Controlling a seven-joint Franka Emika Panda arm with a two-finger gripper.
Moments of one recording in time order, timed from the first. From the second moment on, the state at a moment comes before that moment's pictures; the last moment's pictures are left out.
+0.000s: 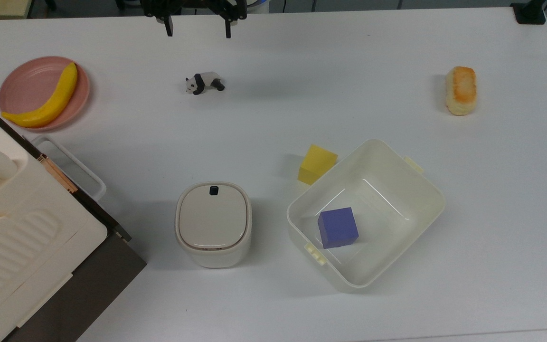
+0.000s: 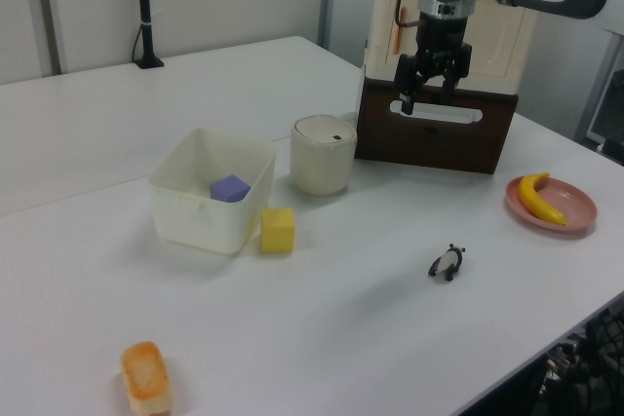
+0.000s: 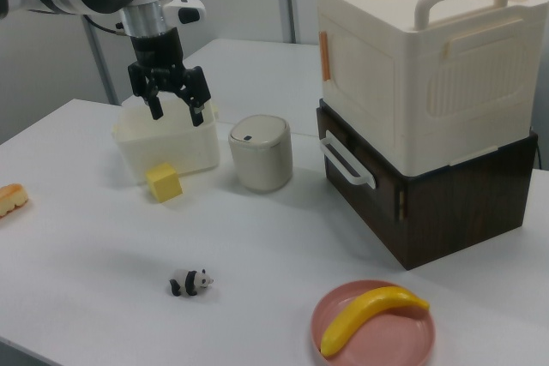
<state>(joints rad) -0.07 0.03 0.05 -1.61 -0.05 1.64 -0.03</state>
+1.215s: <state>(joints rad) -0.09 0.09 0.05 -1.61 -0.05 1.65 -0.16</state>
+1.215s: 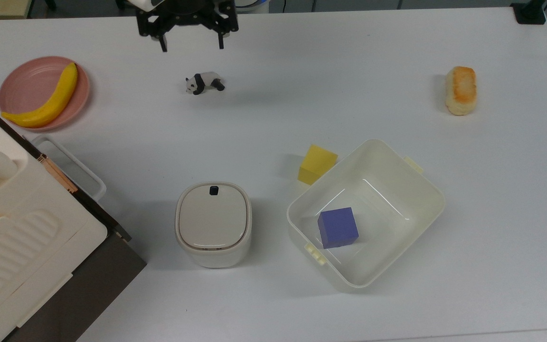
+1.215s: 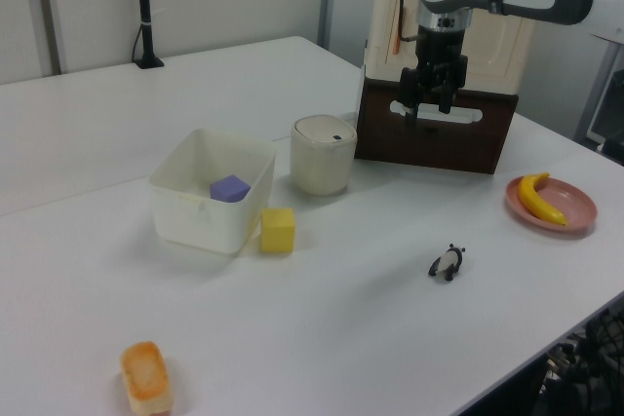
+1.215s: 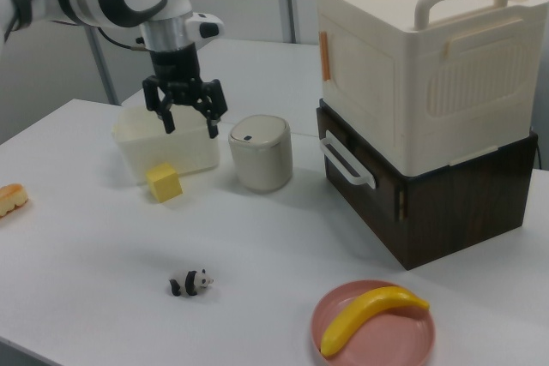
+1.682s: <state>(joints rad) -0.15 0.13 0.05 -1.61 -0.15 1.77 -0.48</state>
